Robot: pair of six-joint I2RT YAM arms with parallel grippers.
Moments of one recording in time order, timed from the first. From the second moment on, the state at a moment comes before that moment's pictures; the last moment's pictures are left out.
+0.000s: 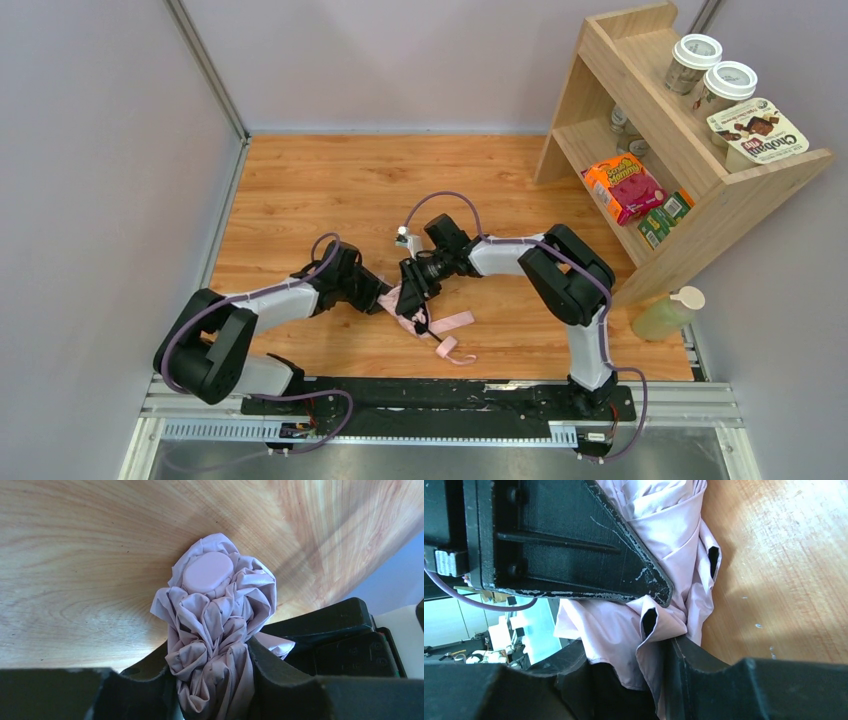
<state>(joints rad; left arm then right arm) -0.48 1.38 0.47 -0.08 0.25 -1.42 0.76 2.02 1.12 -0.01 -0.89 0.37</state>
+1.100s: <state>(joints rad) -0.49 1.13 0.53 -0.09 0.17 -1.57 0.99 1.45 1.08 -0.39 0.02 0.24</state>
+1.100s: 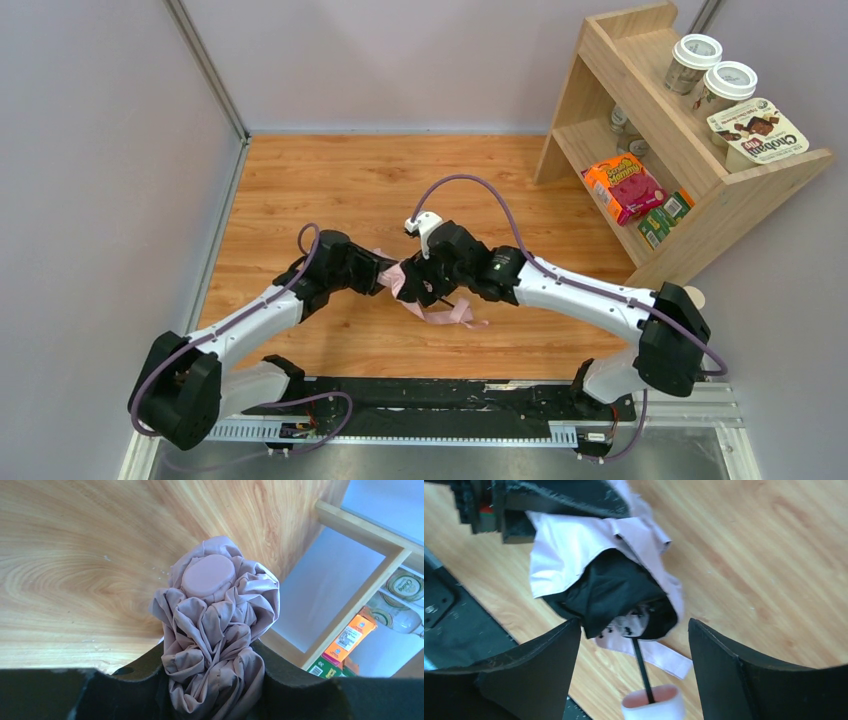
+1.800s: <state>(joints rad) -0.48 1.10 0.73 -0.20 0.14 -1.77 1.32 1.35 0.94 -0.22 0.75 0.21</state>
